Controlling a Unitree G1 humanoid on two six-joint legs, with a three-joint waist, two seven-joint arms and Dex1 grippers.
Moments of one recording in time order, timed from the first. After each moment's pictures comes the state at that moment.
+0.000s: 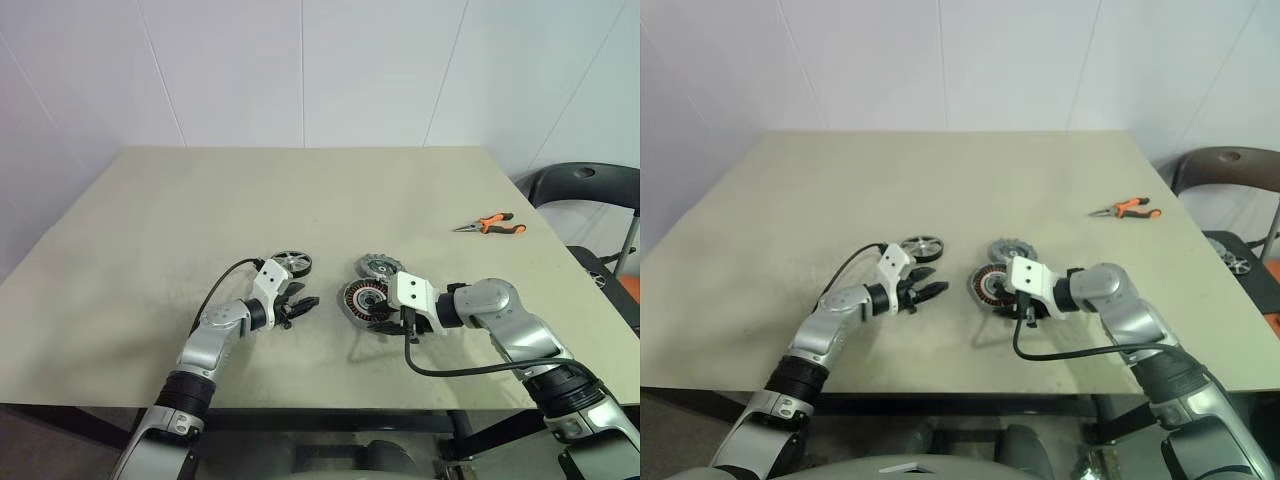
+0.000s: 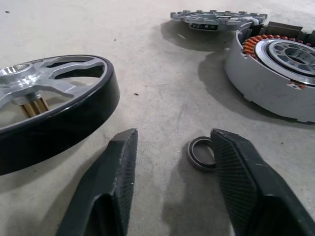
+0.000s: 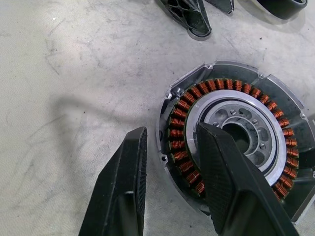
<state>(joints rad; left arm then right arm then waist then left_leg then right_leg) -0.34 0.25 -0.15 0.31 -0.16 0.26 -0.76 -0.36 -0.69 0.30 -0.01 0.06 0.31 1.13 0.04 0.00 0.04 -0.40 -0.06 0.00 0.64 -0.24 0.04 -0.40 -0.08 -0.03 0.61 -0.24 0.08</state>
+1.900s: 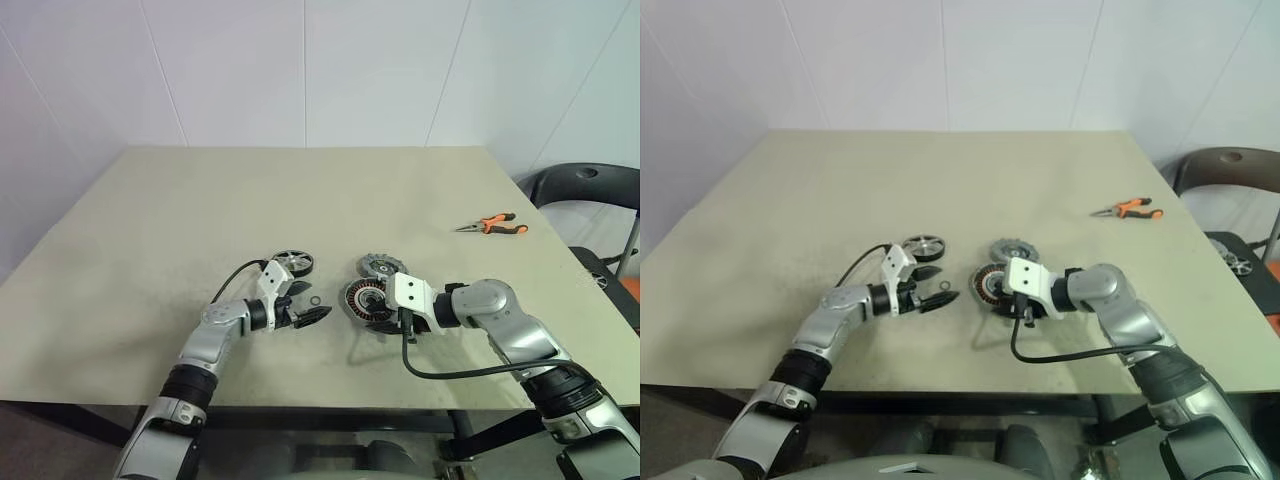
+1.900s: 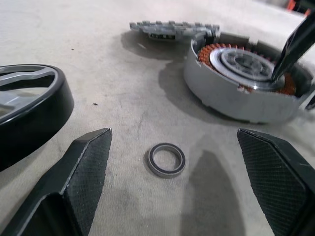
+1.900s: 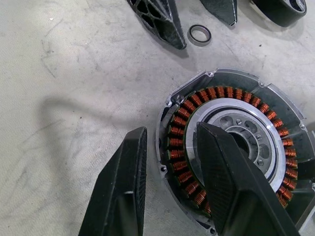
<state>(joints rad) -0.39 0.25 -0.17 0.44 -0.18 0.17 -0.90 -0.35 -0.68 0.31 -0.02 0.04 0.29 1.10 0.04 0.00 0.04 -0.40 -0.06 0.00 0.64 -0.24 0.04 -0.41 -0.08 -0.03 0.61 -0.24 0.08</state>
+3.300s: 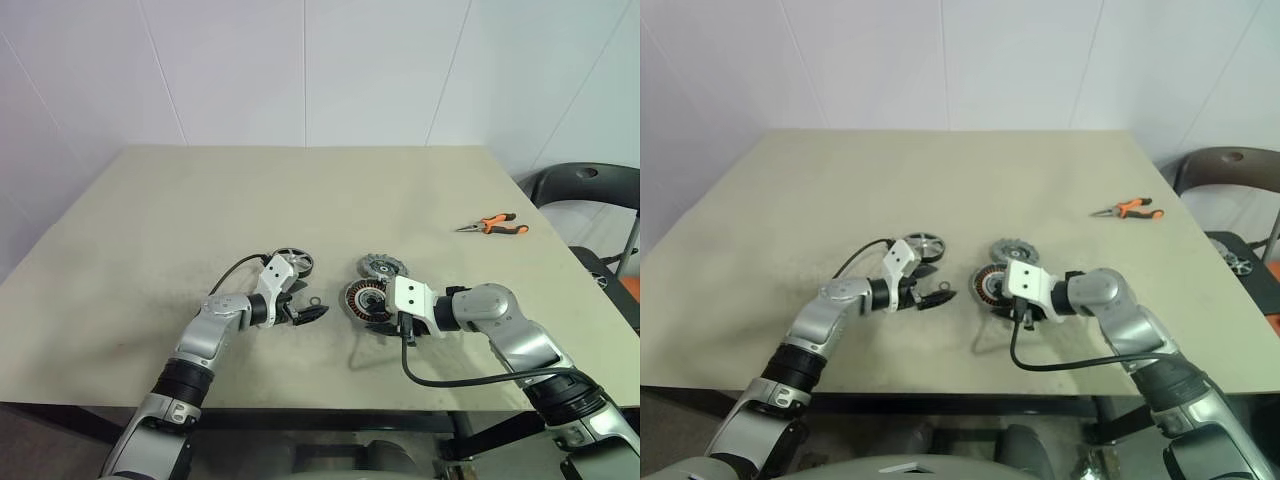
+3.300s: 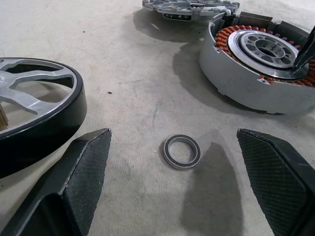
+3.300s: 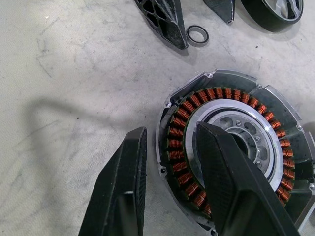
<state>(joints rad) -0.40 0.28 -0.20 0.28 -0.16 0.39 -0.84 -0.32 -0.69 0.31 -0.05 0.04 0.28 1.07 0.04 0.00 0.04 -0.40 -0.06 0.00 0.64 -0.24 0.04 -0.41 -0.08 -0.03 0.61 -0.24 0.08</state>
